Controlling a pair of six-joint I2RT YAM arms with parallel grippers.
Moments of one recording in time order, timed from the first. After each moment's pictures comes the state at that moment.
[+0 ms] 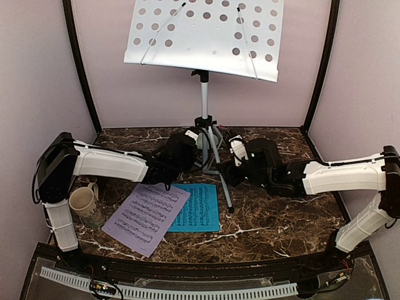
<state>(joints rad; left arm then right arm) -0.90 1.91 1.26 0.13 -0.79 0.10 0.97 1.47 0.89 0.14 0.34 0.11</state>
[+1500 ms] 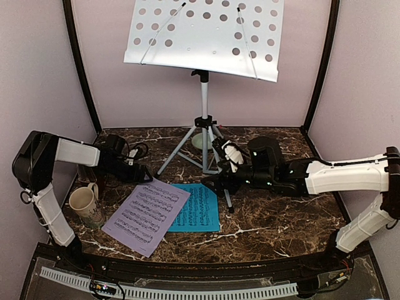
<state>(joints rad) -0.24 1.76 0.95 -0.22 0.43 -0.16 0.97 1.43 0.89 0.12 -0.05 0.05</state>
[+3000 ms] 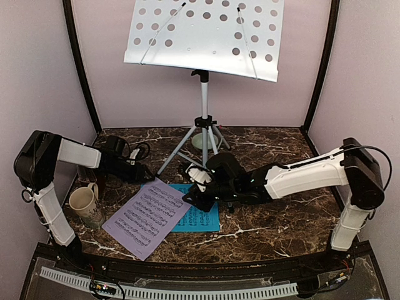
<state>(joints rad) -0.24 1.79 0.93 -0.12 0.55 -0.19 1.09 1.75 1.07 0.08 -0.05 0.02</state>
